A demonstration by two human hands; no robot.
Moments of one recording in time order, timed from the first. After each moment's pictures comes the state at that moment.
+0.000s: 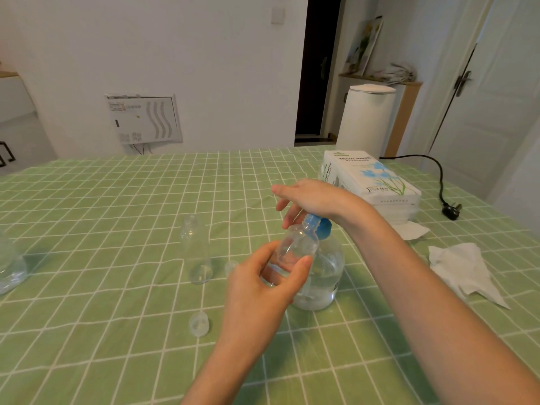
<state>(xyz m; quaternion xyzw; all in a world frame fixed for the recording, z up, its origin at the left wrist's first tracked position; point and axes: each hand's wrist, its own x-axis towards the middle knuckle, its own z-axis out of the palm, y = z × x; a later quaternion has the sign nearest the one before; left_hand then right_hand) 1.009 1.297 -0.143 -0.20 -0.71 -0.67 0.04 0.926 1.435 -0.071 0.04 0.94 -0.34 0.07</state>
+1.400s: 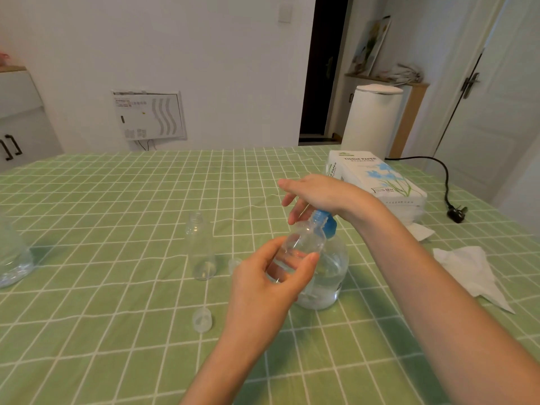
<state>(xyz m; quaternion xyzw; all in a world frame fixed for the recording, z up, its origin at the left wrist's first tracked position) 1.007 1.297 -0.144 -0.20 -0.70 -0.69 0.03 0.924 1.435 -0.066 0.06 0.94 -0.34 0.07</state>
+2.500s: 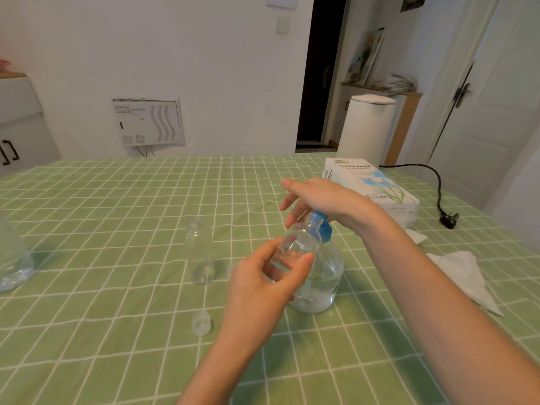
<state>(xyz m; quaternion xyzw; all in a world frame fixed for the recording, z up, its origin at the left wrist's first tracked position) 1.008 1.296 -0.136 -0.20 -0.70 -0.68 0.02 0.936 1.434 -0.058 0.07 0.92 -0.37 0.06</state>
